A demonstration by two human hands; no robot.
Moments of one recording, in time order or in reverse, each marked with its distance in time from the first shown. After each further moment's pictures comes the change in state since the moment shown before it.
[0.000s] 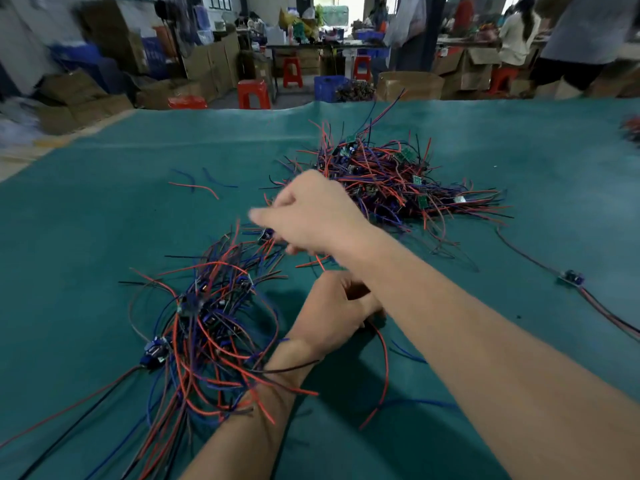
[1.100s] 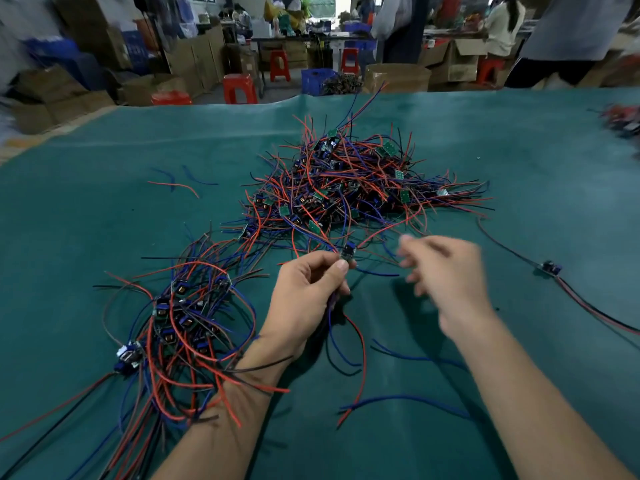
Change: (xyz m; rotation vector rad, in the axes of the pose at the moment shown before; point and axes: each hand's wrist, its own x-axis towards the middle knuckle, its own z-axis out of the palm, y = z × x) left_hand 0.006 -0.006 -0.002 -0.205 0.252 -0.006; right_hand -0.063 0.166 -0.025 0.595 0.575 0.338
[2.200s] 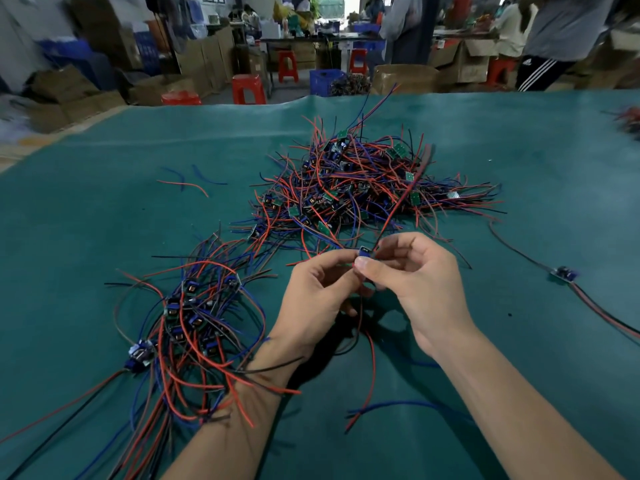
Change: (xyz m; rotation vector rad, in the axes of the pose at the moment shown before) left_hand -0.005 0.007 0.001 -0.067 -0.075 0.041; right_hand -0.028 -0.003 0.031 0.305 -0.215 -0.137
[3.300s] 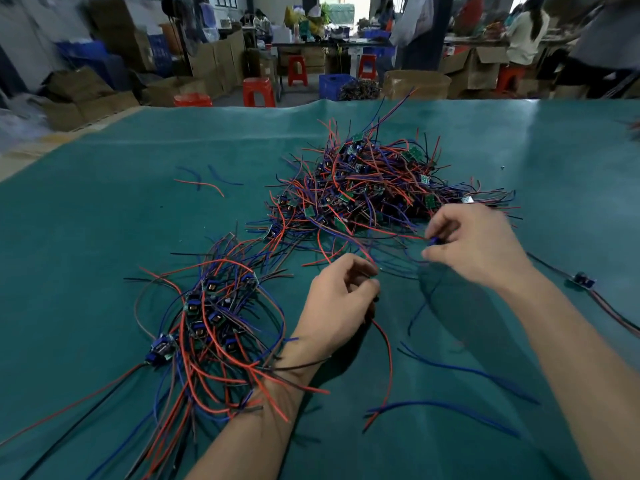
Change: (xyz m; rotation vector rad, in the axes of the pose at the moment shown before) left_hand 0.007 -0.013 0.002 0.231 0.068 -0.112; right_hand 0.066 -0.038 -0.049 -1.023 -0.107 -0.169
